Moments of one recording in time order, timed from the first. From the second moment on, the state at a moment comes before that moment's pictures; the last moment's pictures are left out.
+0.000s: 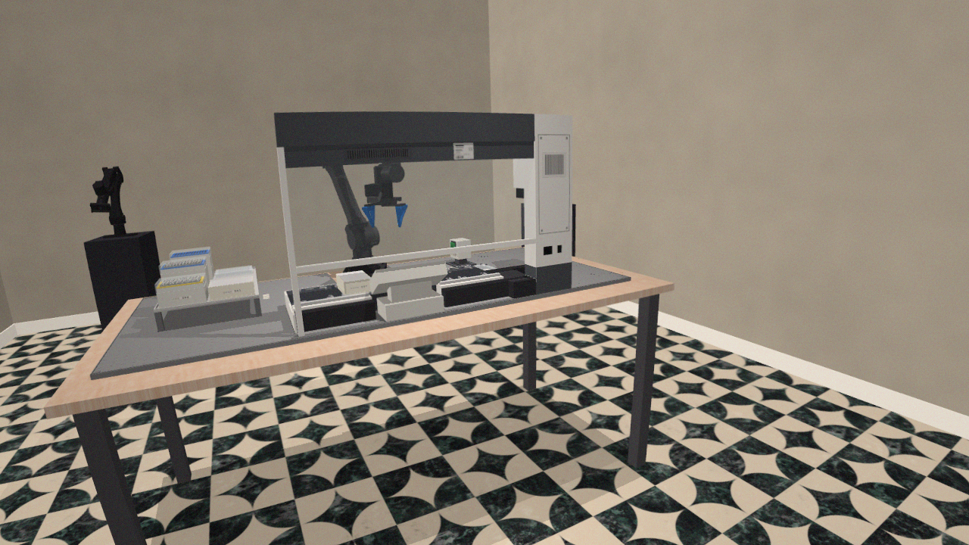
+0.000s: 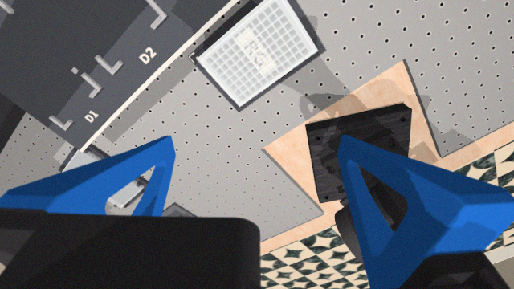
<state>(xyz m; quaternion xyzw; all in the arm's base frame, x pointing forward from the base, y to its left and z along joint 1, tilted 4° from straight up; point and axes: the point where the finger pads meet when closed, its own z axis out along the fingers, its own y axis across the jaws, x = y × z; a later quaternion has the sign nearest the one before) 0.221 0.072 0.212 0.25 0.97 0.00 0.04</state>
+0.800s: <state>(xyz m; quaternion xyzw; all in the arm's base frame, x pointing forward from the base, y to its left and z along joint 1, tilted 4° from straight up) 0.221 0.072 0.212 0.04 1.00 -0.01 0.04</state>
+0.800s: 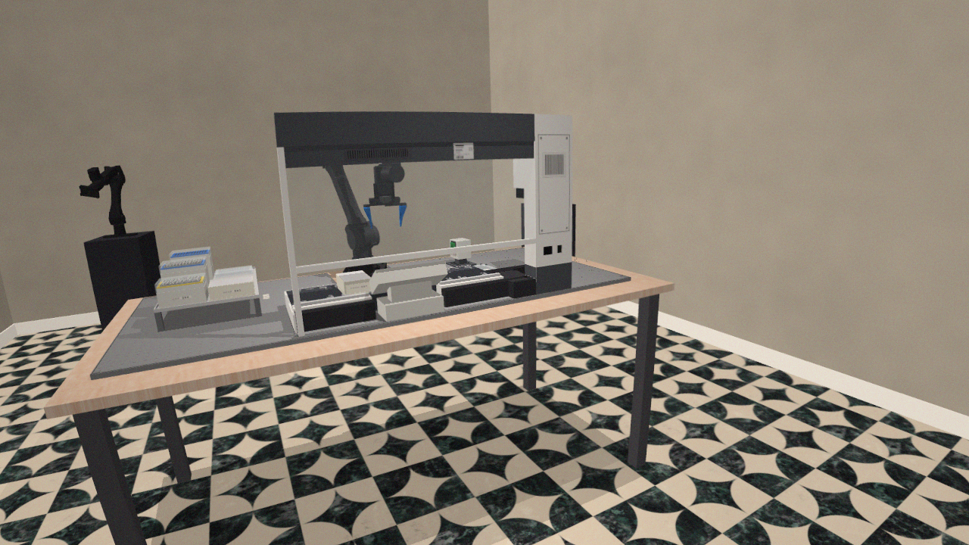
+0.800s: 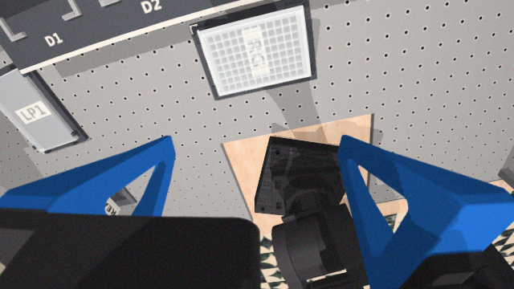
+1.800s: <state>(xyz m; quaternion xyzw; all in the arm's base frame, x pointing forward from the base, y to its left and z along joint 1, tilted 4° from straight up) 0.221 0.072 0.212 -0.19 0.98 -0.02 0.03</state>
